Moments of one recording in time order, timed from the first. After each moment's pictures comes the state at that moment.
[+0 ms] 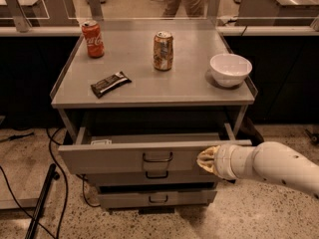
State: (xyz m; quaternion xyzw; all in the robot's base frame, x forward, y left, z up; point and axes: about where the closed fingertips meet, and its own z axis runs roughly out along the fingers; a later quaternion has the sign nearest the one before) arm 0.522 -0.162 0.638 -0.64 0.67 -0.03 0.38
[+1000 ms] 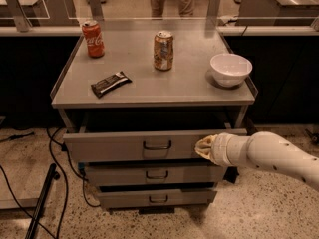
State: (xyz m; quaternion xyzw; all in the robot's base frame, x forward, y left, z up) arm 0.569 -0.162 0.638 -0.62 0.67 -0.04 0.41
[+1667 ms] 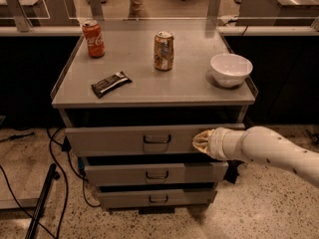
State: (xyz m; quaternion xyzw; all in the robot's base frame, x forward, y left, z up) arm 0.595 -0.156 0.639 -0.61 0.67 -0.04 0.42
